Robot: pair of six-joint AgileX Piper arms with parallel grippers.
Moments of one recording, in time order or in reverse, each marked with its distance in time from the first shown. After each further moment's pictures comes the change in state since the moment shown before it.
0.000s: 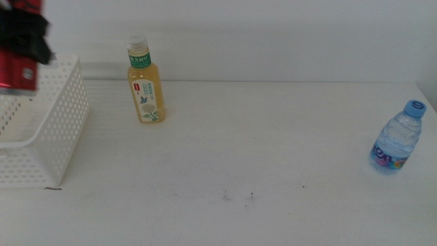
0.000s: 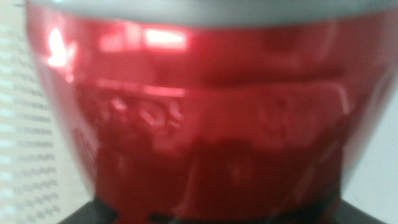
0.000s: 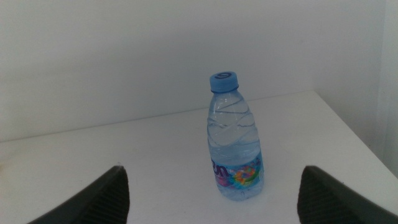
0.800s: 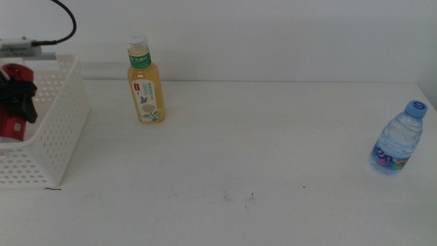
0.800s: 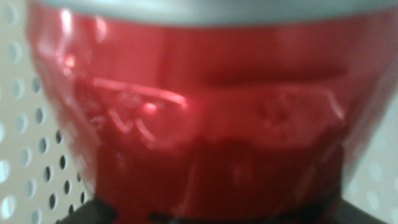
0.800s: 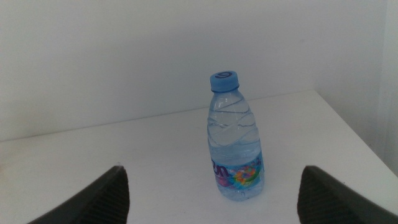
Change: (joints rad) left arm 0.213 0.508 -0.158 -0.004 -0.003 0.155; right arm 0.000 0.000 0.000 0.000 0.000 0.000
